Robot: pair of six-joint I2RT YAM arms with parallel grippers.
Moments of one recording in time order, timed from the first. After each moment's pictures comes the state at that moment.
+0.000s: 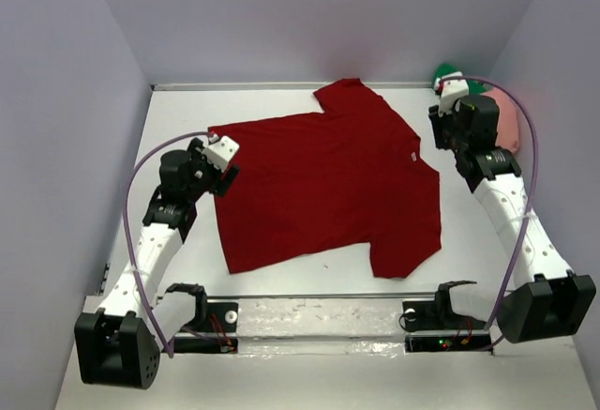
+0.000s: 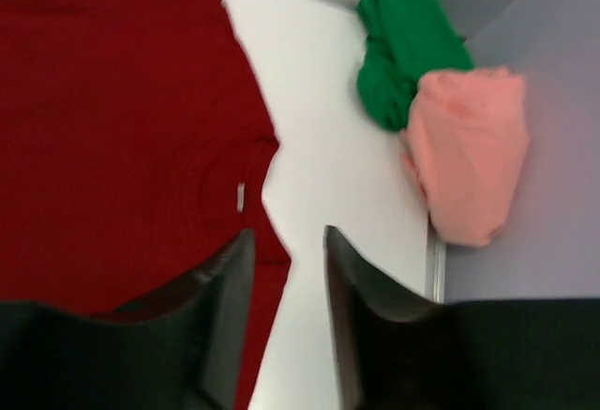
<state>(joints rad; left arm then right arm) -0.11 0.99 0.69 -0.03 0.19 0.50 0.10 1.25 1.24 -0.37 0.15 -0.29</state>
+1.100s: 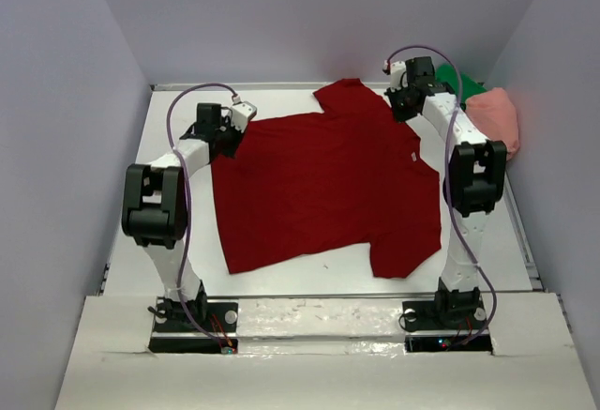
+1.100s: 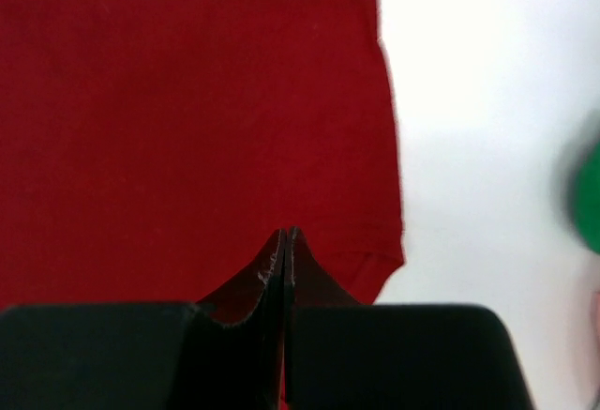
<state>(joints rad) -0.11 1.78 1.15 -0.11 0.25 0.44 0.10 2.12 1.92 -0.62 -0.10 -0.28</state>
